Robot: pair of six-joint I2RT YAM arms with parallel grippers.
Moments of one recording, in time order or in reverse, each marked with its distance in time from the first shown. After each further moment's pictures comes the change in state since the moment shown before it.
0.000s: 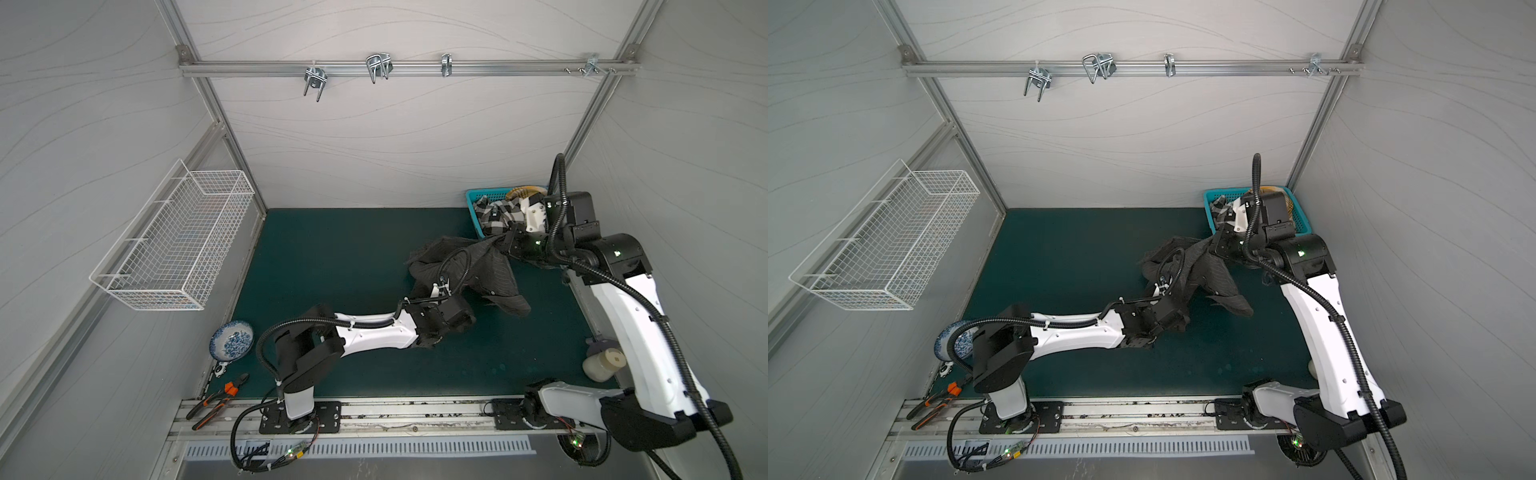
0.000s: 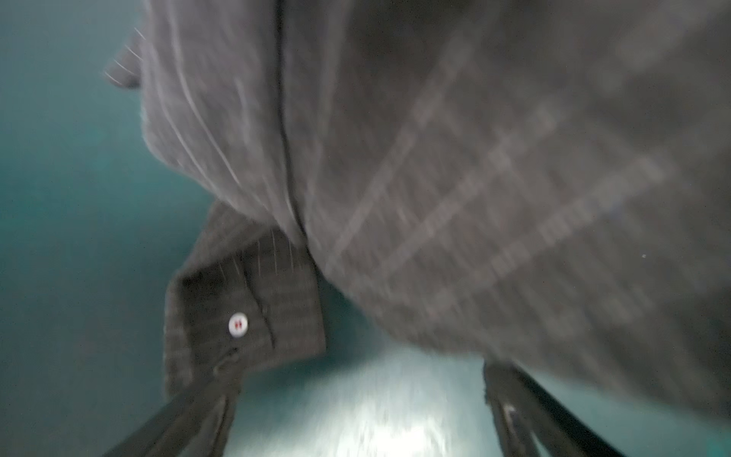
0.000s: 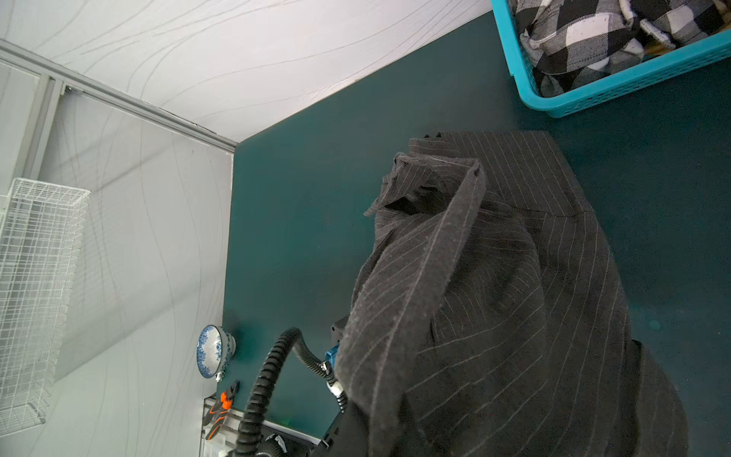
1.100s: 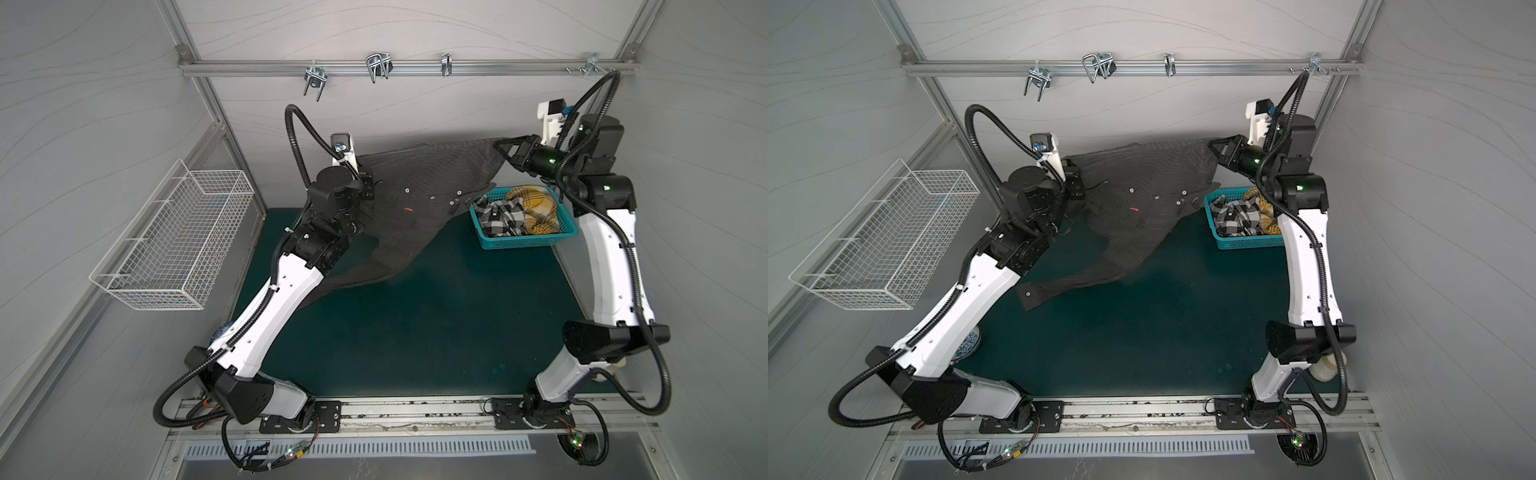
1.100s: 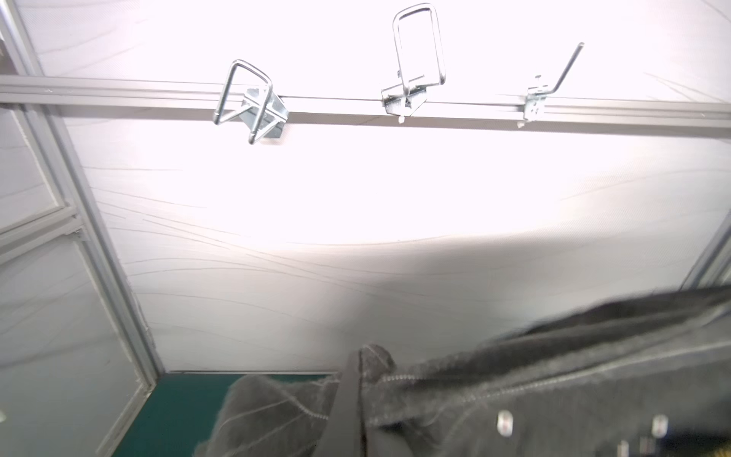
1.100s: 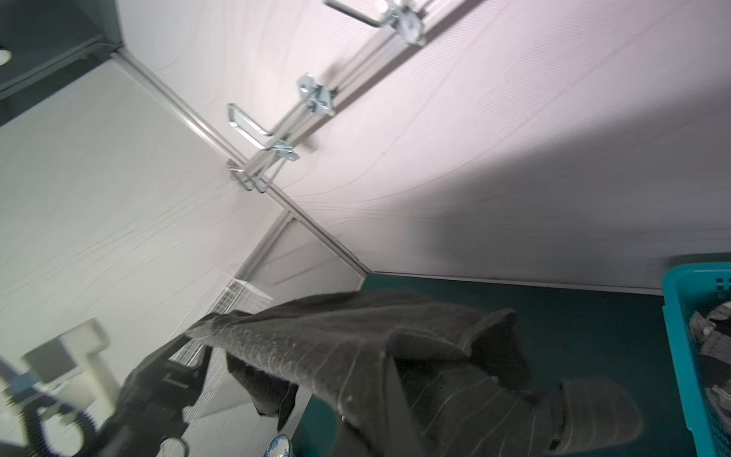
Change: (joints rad) left arm 0.633 -0.482 0.344 0.107 0.069 0.771; right arm -0.236 0.358 0.428 0.550 -0.446 -0.026
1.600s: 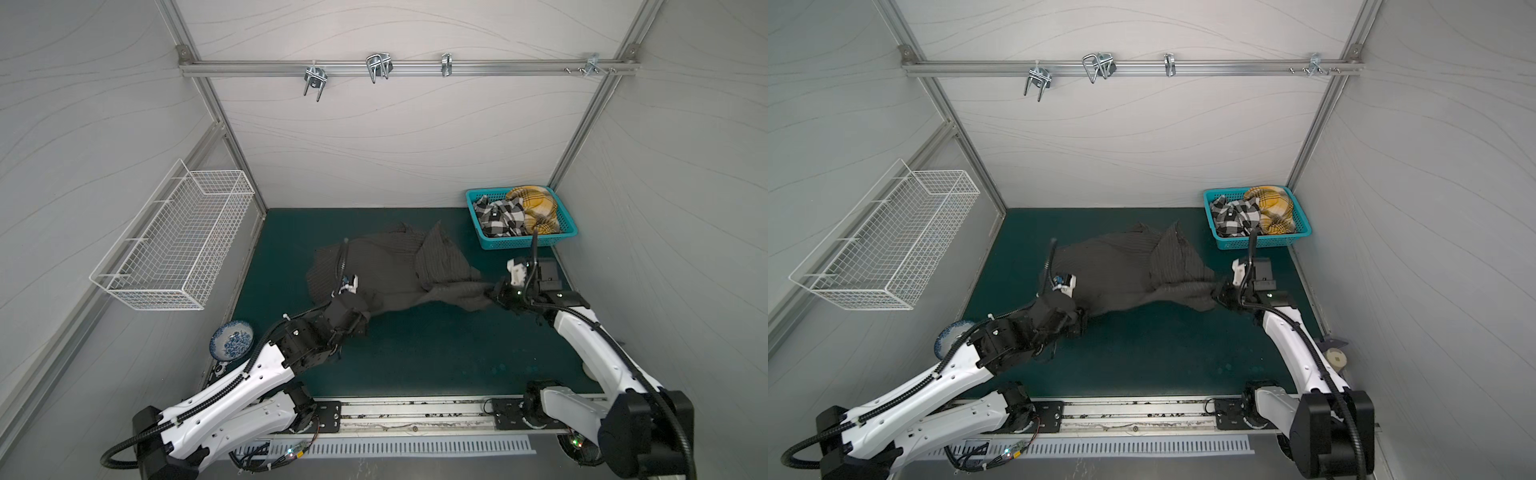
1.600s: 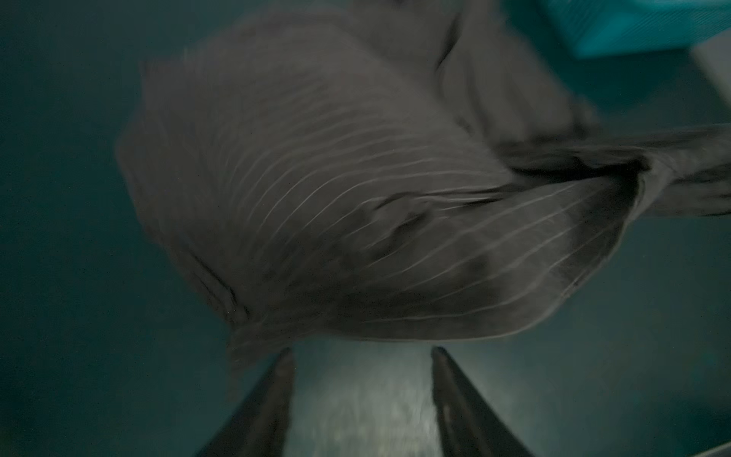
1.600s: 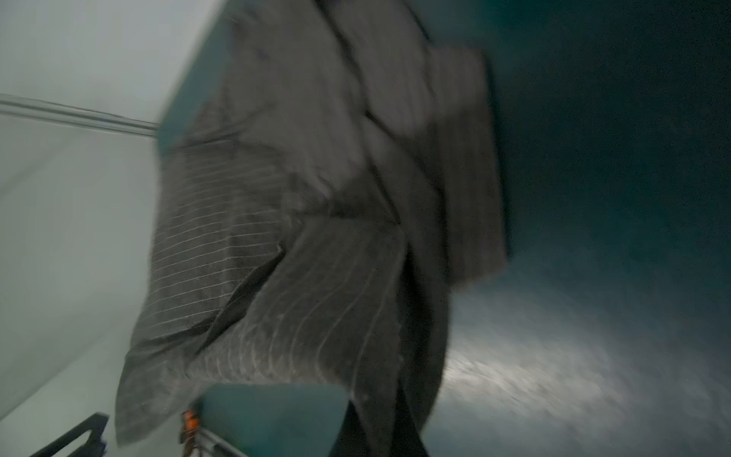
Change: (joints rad) left arm -0.320 -0.533 -0.858 -0.730 0.136 -0.743; right arm 0.024 -0.507 -1.503 0.066 0.268 -0.001
